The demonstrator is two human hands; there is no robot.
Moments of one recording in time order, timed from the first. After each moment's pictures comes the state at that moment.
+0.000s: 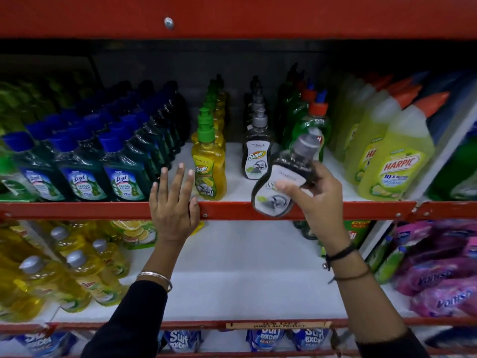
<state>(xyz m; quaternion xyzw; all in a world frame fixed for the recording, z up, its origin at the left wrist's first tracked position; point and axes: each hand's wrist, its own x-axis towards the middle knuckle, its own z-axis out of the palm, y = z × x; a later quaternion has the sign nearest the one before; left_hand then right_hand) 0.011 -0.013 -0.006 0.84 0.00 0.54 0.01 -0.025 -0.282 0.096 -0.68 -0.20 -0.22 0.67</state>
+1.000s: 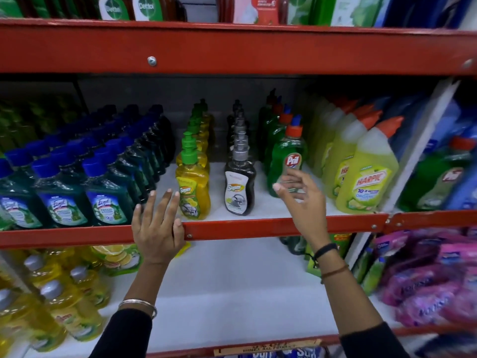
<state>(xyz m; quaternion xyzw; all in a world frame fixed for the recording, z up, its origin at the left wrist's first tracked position) 0.009 -0.013 -0.005 0.85 0.00 0.53 0.01 0.019 -0.306 0.081 -0.75 -0.13 -0.28 0.59</state>
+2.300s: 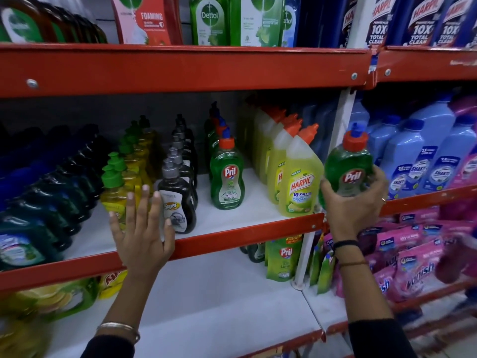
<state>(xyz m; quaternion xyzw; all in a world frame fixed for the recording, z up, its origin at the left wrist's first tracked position) 0.036 -0.111 0.021 0.81 -0.03 0.58 0.02 0.007 -0.471 0.100 -0.66 0.19 -0.60 0.41</state>
